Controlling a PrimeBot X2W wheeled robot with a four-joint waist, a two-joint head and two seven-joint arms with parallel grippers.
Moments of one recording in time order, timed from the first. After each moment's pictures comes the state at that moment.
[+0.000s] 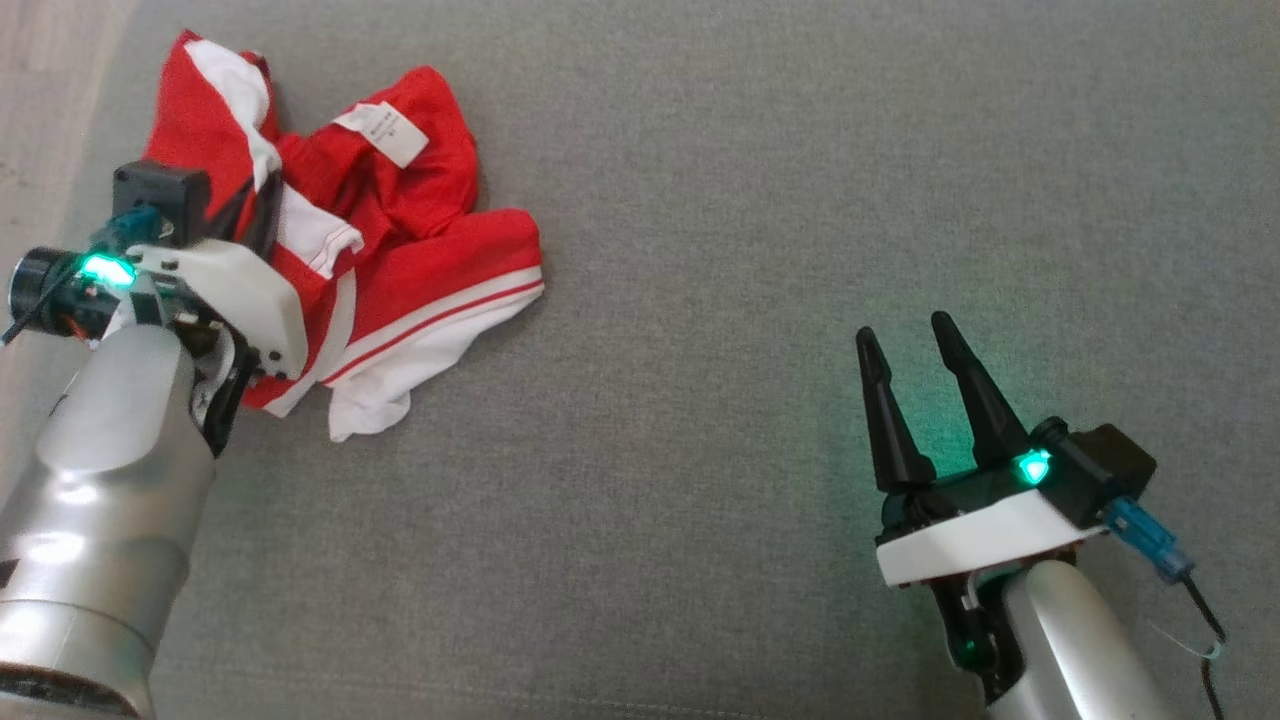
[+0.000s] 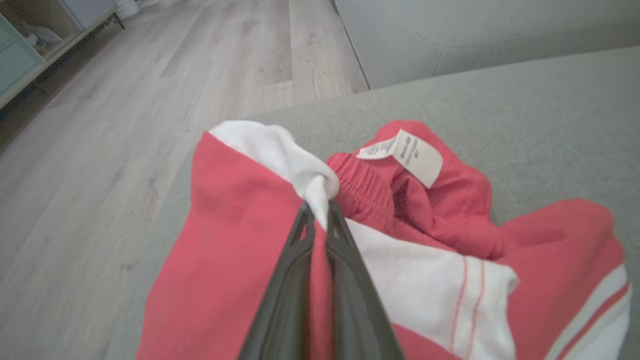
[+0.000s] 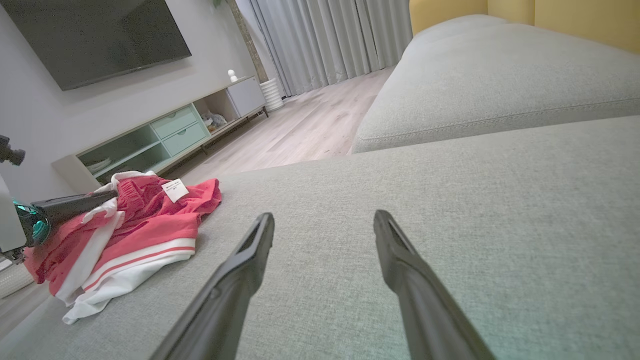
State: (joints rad) left arm -0.87 0.32 -0.49 0.97 -0.41 -0.13 0.01; right arm -0.15 -0.05 0.24 0.21 0.27 0.13 -0.25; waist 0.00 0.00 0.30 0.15
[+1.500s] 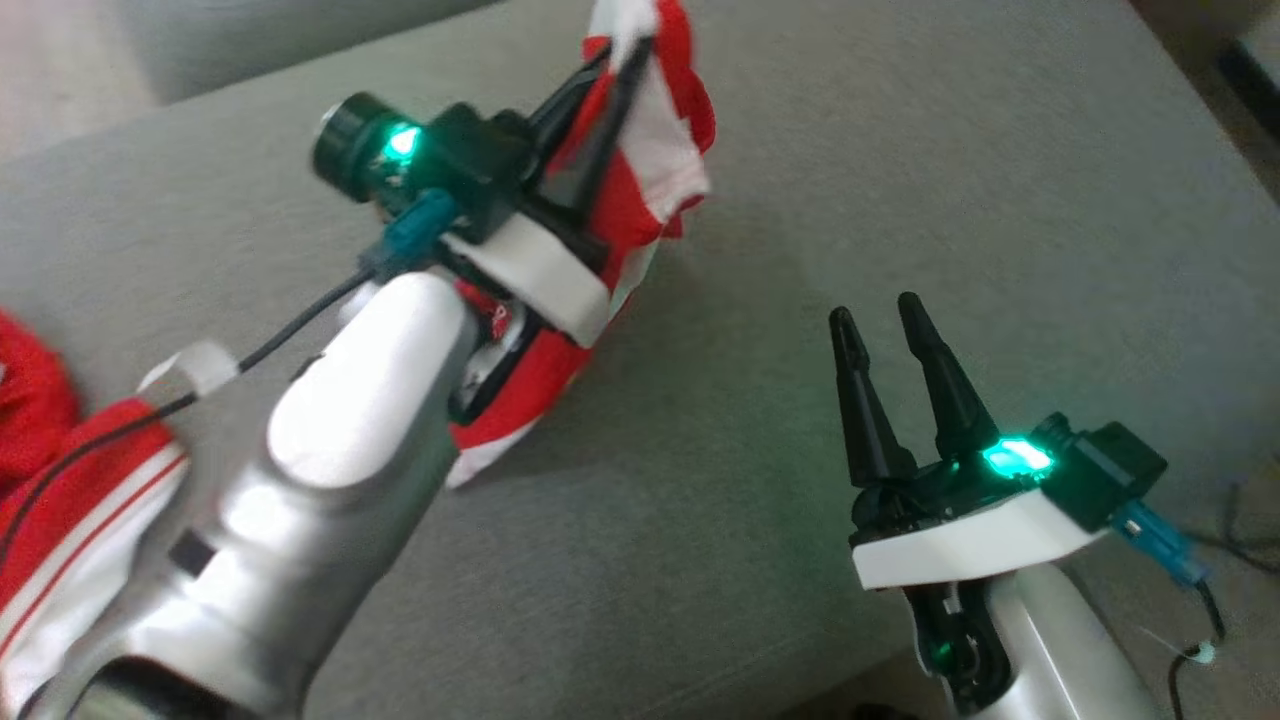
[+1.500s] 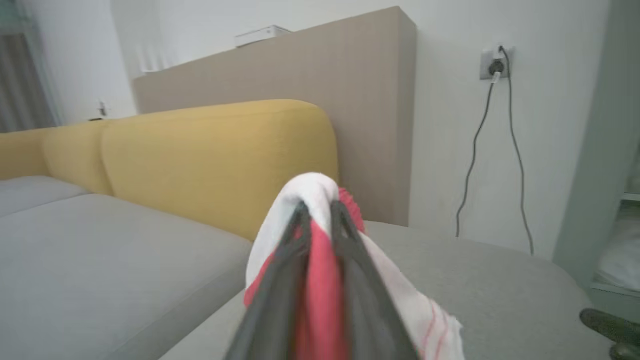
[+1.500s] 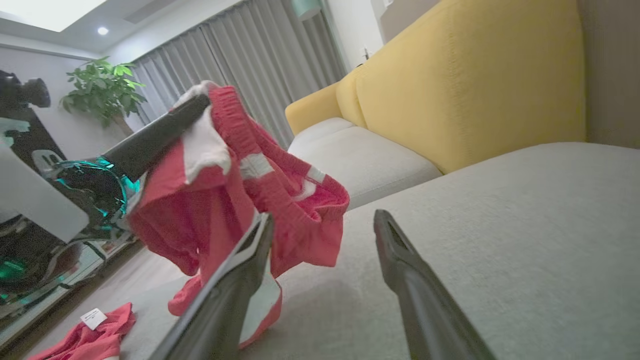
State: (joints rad) left arm -0.83 0.17 -0.68 0.35 -0.39 -0.05 -0.04; right arm -0.14 -0.05 0.33 0.09 0.45 0.13 -0.25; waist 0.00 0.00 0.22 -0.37
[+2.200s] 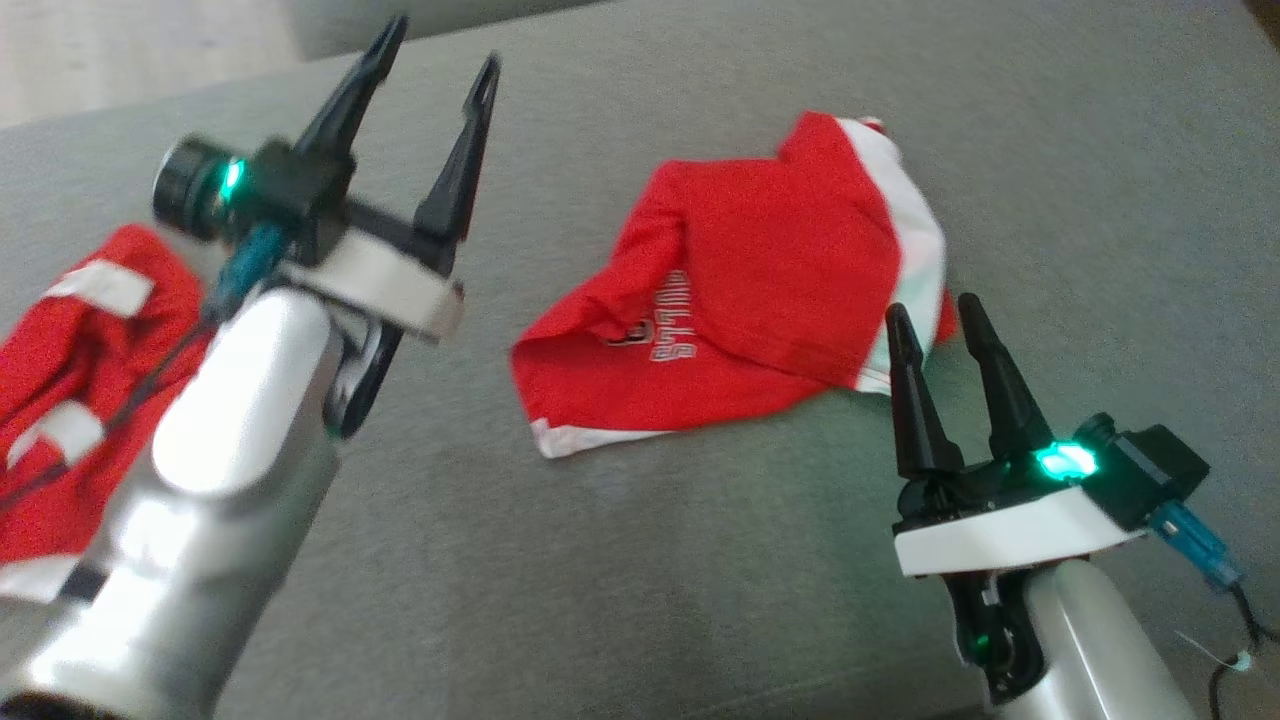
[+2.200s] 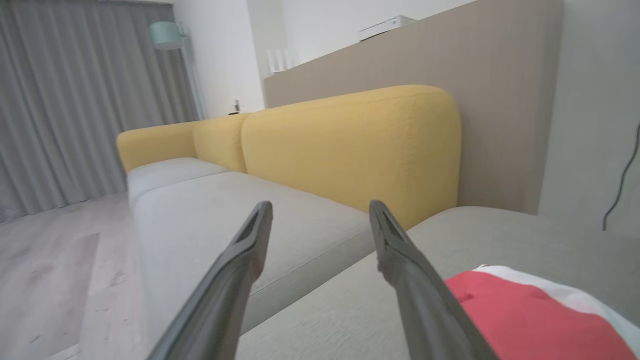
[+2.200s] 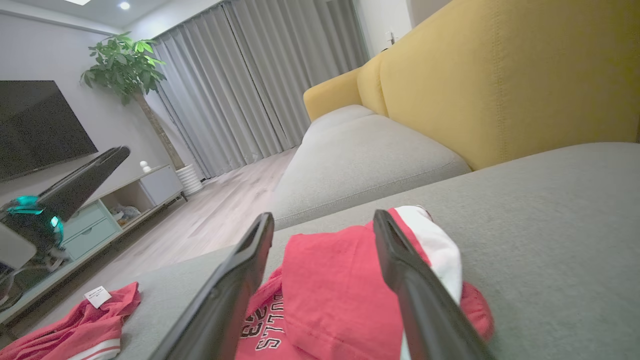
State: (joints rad) left arm -0.81 0.28 -0.62 0.51 -0.42 -0.04 -0.22; right arm -0.13 -0.05 0.23 0.11 0.39 0.13 -0.25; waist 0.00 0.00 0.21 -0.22
